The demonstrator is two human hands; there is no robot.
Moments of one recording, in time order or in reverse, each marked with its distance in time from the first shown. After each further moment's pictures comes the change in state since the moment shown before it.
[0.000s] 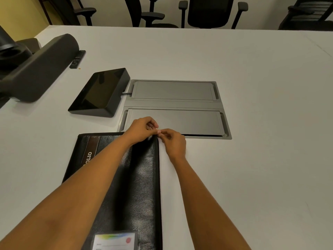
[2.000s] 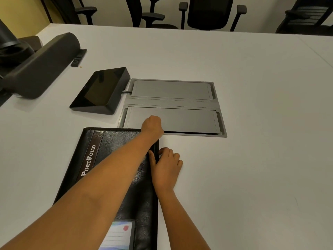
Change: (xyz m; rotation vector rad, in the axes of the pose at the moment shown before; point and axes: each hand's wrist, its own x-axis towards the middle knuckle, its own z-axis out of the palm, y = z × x) left_hand 0.008 0.043 0.036 0.488 0.040 -0.224; right_hand -0.086 0.014 0.030 -0.519 0.199 0.024
